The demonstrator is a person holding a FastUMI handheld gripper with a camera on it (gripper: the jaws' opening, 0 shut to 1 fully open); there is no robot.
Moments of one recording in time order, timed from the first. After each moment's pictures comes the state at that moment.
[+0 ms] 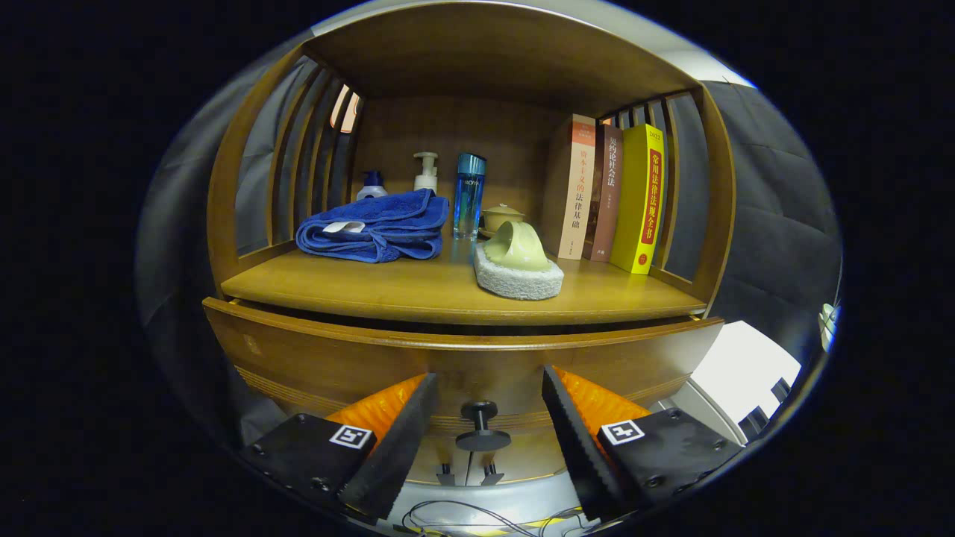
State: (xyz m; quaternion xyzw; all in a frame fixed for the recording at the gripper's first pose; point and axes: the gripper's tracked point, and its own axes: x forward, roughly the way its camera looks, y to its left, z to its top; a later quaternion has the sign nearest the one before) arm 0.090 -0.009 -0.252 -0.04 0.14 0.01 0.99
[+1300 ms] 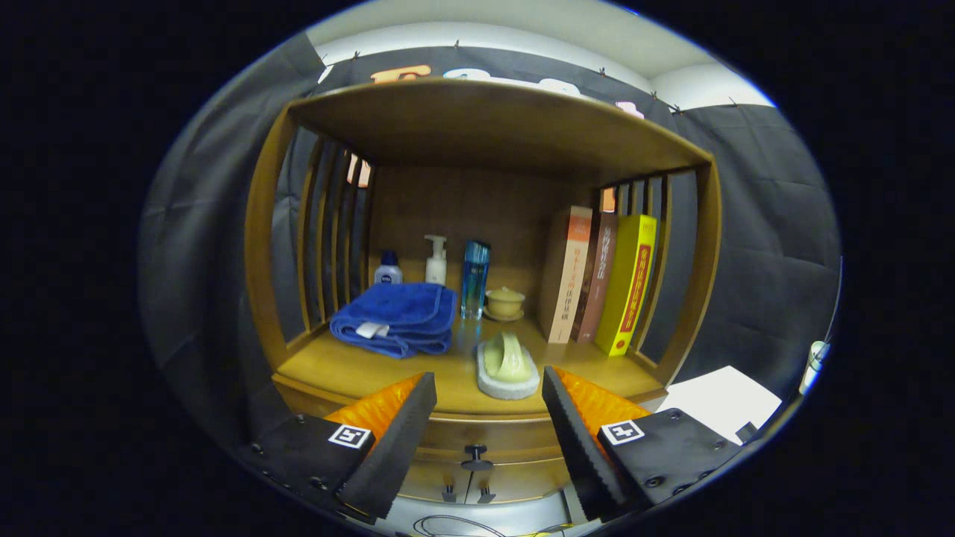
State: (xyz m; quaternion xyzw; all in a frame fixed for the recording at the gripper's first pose) arm 0.071 -0.006 -0.076 -0.04 0.06 0.04 1.00
